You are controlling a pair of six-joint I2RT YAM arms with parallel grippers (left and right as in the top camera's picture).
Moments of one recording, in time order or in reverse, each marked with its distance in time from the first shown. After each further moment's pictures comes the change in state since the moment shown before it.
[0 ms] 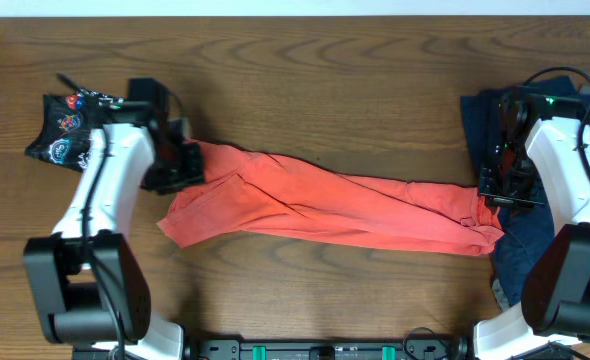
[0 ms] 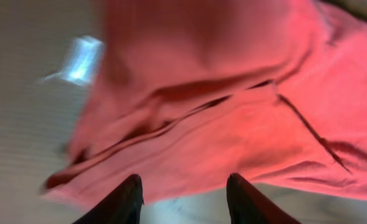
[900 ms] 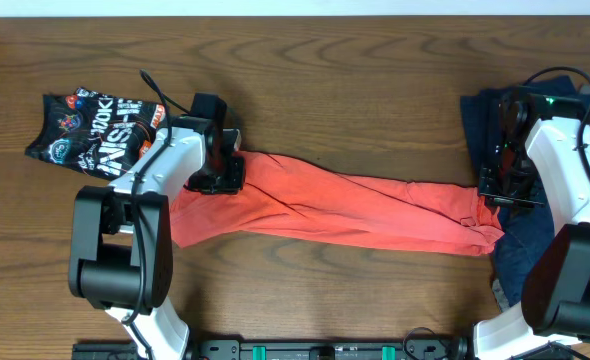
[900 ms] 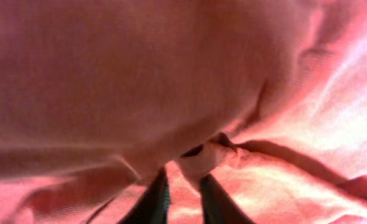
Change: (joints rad) left arm -0.165 0.158 -0.077 0.225 -0.016 0.072; right arm 0.000 0.000 0.000 0.000 0.000 0.000
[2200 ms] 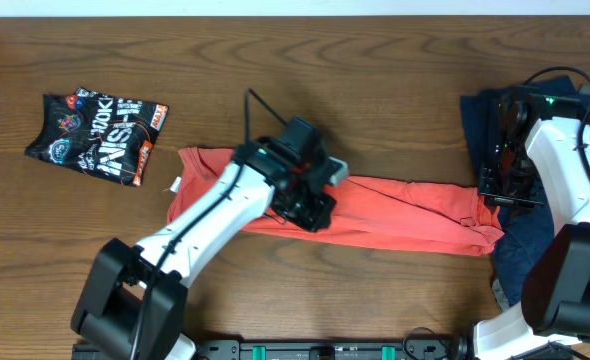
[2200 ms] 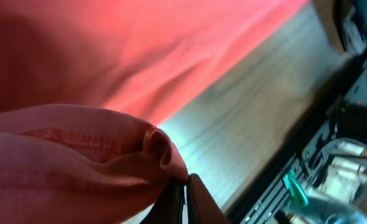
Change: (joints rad) left arm -0.460 -0.197 0.000 -0.029 0.378 0.036; right arm 0.000 0.000 0.000 0.004 0.000 0.000
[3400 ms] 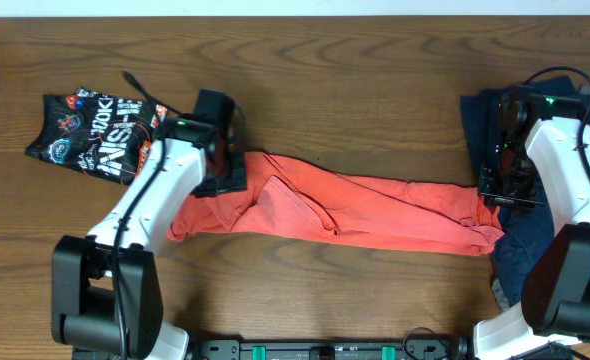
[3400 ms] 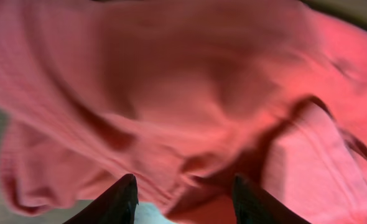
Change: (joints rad) left arm 0.403 0.003 0.000 -0.075 -0.502 -0.311; right arm 0.000 0.000 0.000 0.000 0.000 0.000
